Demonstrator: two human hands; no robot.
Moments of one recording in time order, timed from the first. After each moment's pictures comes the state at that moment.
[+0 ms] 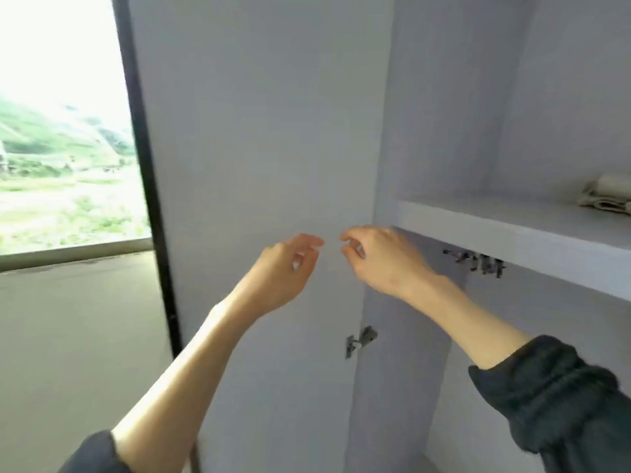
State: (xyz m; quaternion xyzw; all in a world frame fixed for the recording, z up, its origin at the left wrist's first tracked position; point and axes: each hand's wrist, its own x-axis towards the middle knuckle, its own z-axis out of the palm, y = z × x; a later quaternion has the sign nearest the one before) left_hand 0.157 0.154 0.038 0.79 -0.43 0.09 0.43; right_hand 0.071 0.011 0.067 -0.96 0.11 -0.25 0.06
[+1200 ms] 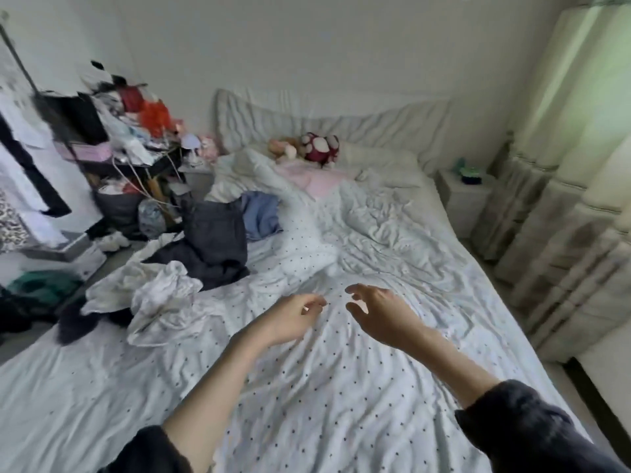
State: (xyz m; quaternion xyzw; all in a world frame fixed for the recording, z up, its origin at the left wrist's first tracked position) left_hand -0.351 0.893 -0.201 0.69 0.60 0.18 0.36; right_hand -0.166 0.902 -0.169 -0.55 -0.81 0.17 0.08
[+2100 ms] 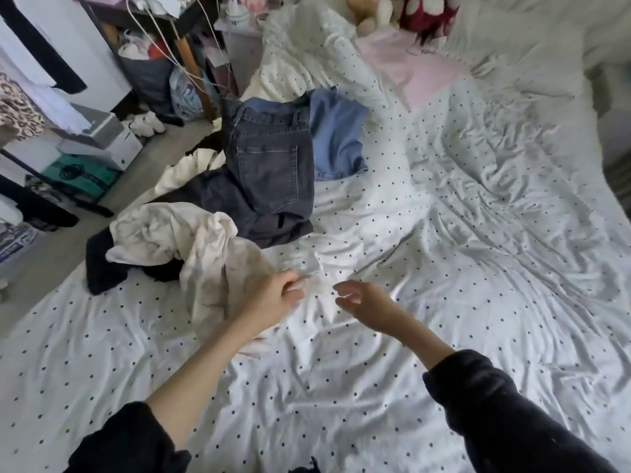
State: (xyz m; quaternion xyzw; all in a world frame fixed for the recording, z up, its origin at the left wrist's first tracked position) left_hand -0.572 1.049 -0.336 0.60 0.72 0.18 0.30; right_hand -0.382 1.114 -0.342 -0.50 -0.72 0.48 -0.02
